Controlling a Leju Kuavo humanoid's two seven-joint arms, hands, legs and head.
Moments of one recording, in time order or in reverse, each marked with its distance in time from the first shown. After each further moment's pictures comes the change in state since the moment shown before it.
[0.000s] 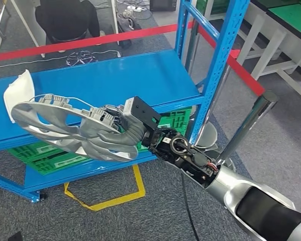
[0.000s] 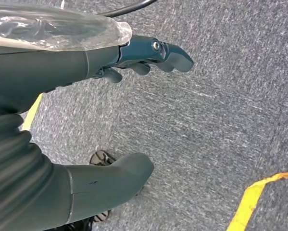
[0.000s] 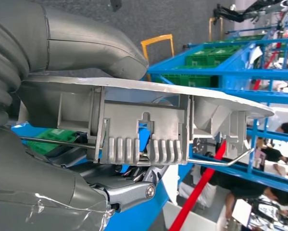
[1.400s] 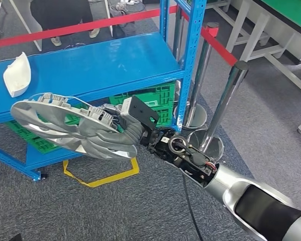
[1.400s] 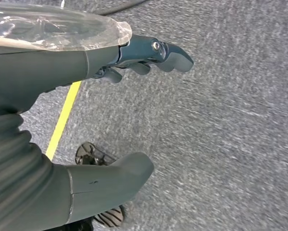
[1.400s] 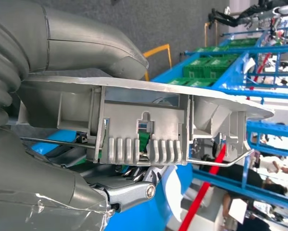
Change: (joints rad) left arm 0.001 0.000 -0.023 -0.005 0.009 -0.001 0.003; right arm 0.010 -0.008 -0.005 -0.021 0.013 -0.007 0.007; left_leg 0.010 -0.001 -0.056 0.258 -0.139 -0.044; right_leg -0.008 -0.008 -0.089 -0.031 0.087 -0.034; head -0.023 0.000
